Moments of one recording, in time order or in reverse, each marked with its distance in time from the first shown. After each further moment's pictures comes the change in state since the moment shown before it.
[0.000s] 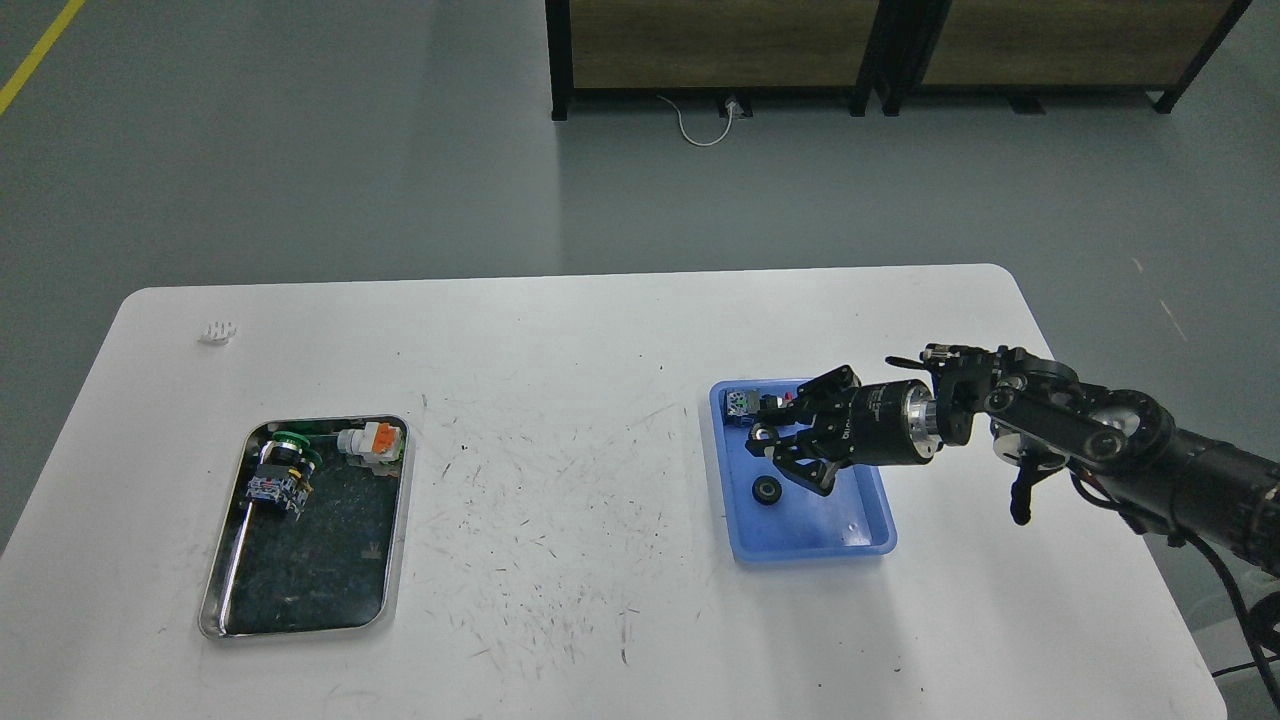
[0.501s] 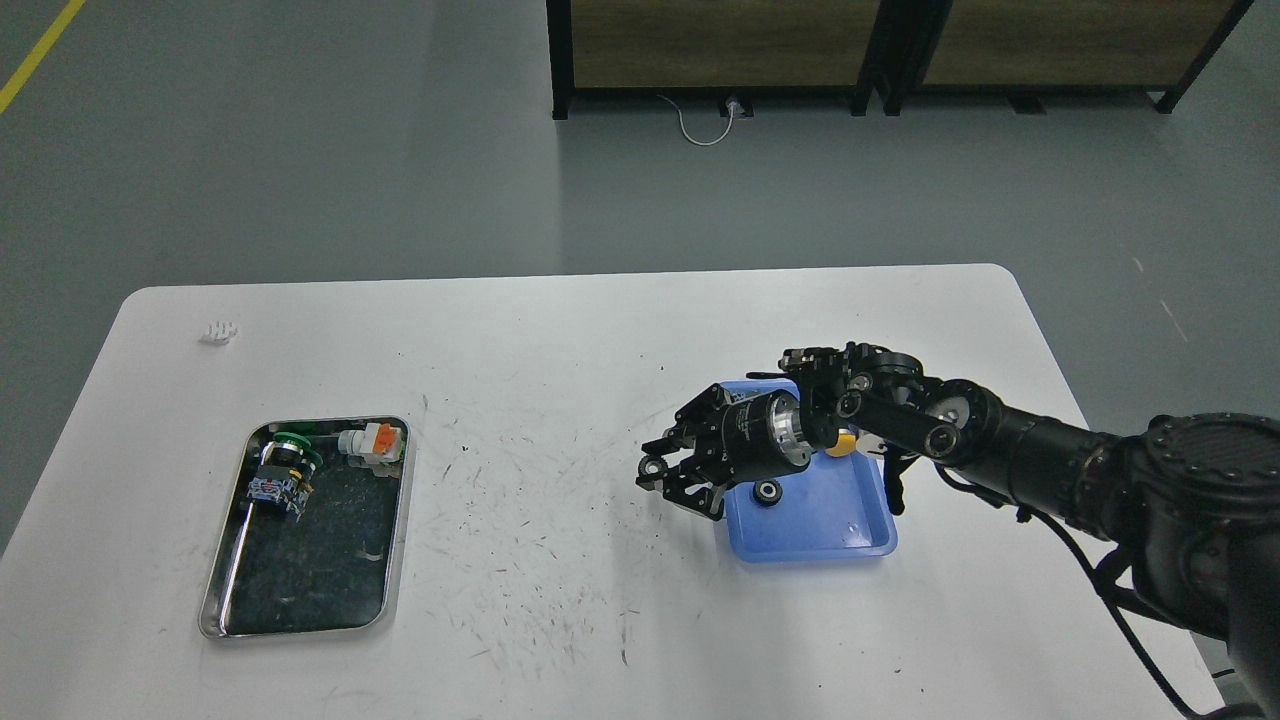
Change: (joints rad) left arm 0.009 0.000 0.003 0.000 0.019 0.000 0.000; right arm 0.084 0.319 -0.163 -0.191 -0.003 0.010 0.004
